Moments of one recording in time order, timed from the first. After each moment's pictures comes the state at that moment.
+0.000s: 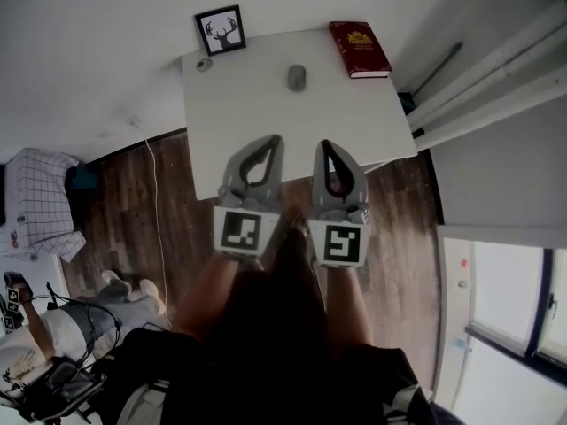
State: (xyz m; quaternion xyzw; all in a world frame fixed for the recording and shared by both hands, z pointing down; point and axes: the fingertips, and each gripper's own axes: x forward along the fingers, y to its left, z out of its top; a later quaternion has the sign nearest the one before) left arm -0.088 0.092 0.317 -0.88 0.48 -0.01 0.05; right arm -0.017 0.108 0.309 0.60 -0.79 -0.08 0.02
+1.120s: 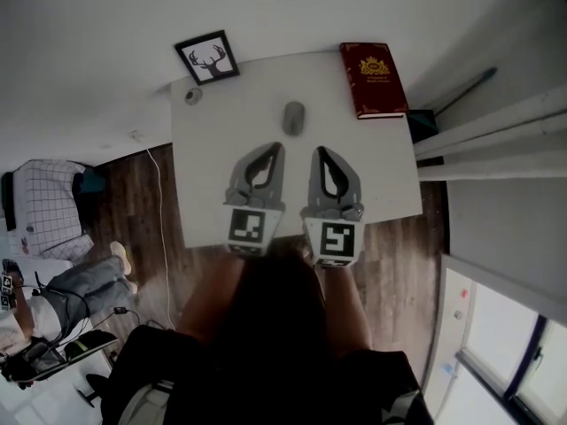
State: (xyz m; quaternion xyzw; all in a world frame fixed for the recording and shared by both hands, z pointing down) left arm -0.022 -0.123 0.397 -0.85 0.52 -0.07 -0.02; right arm 0.048 -0.111 0.387 0.58 -0.82 0.02 0.05
